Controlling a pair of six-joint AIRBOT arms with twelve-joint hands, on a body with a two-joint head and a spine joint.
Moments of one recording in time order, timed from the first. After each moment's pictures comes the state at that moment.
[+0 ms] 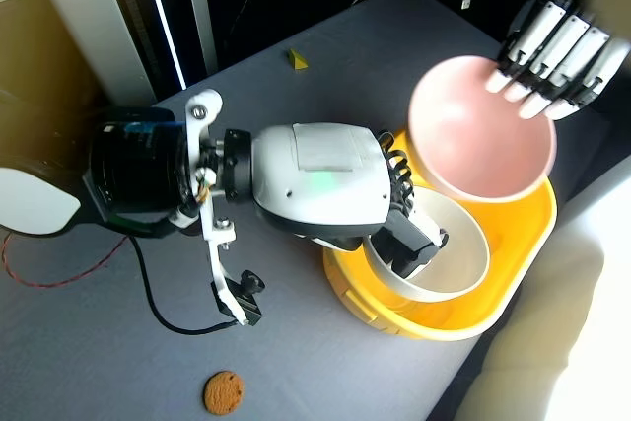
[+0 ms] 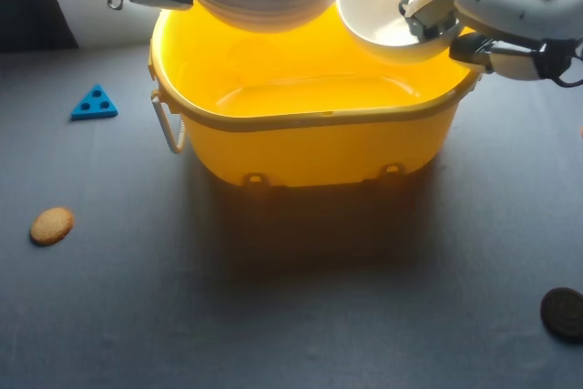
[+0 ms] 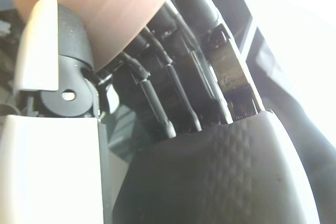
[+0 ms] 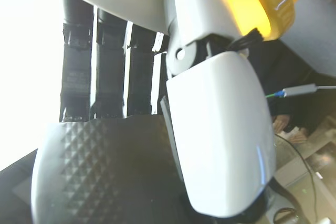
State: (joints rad) left arm -0.01 -1.27 1.95 1.12 -1.29 -0.22; right arm -0.22 -1.06 1.26 -0.34 0.68 -0.99
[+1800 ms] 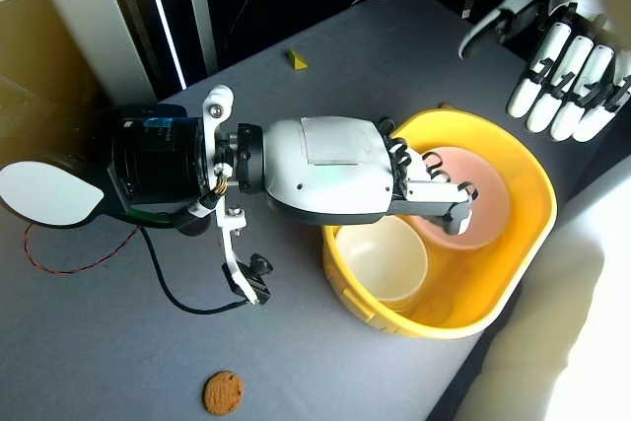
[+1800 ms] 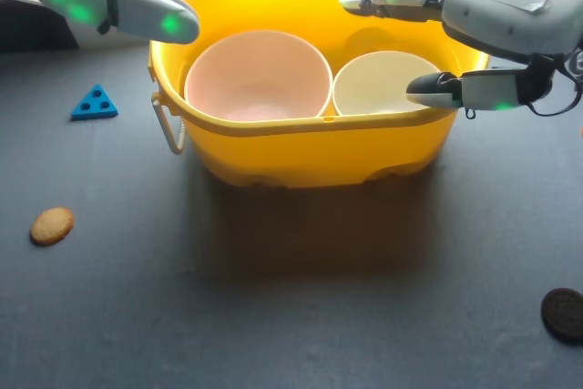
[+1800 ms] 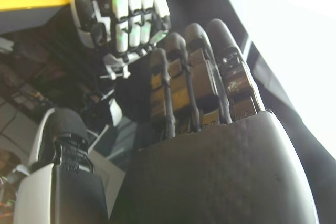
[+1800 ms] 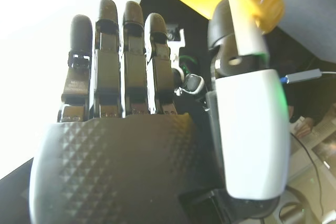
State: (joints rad) left arm 0.04 -1.28 1.98 1.11 -1.29 -0.20; right arm -0.24 -1.05 1.23 -0.41 0.70 -0.94
